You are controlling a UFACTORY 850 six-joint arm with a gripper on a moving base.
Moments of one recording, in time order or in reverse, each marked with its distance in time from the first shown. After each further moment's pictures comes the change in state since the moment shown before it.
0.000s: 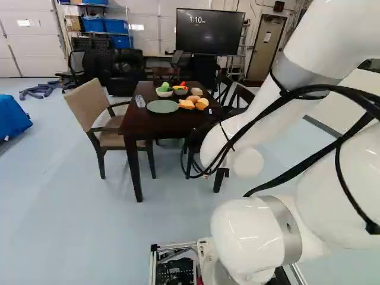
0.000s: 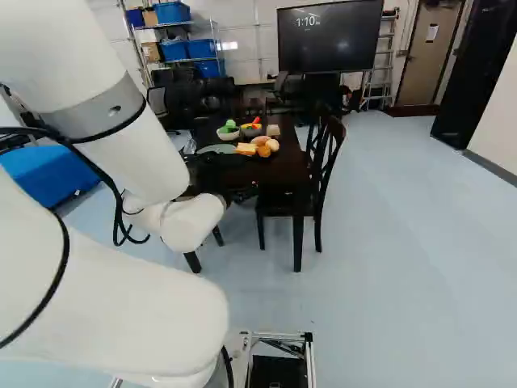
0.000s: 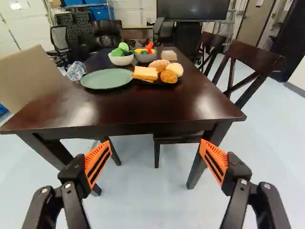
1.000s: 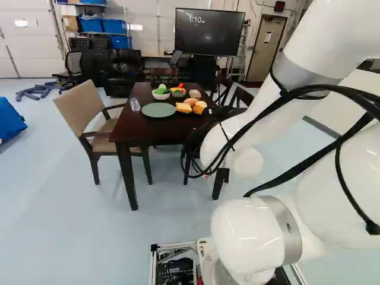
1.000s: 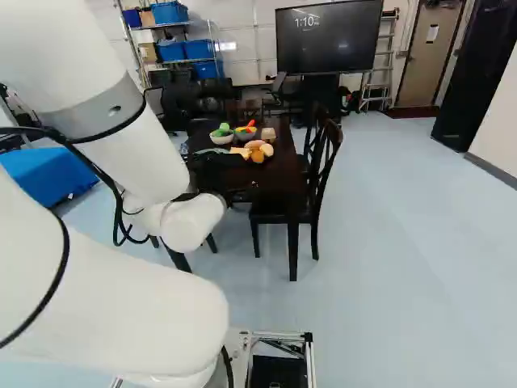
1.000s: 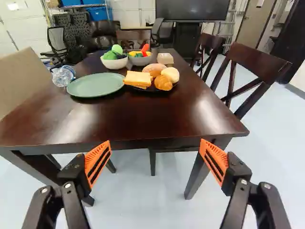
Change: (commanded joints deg) arm 0.0 0.0 0.0 0.0 0.0 0.0
